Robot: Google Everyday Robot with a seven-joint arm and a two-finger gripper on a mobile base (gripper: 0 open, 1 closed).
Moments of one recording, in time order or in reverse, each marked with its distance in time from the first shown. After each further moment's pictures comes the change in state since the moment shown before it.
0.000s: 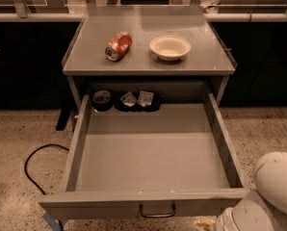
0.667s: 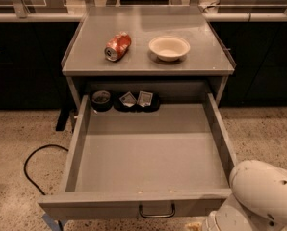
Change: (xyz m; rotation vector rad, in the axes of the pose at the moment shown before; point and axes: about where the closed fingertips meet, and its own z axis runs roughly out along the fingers) arm 0.008 -0.017 0.038 -0.025 0.044 -0.018
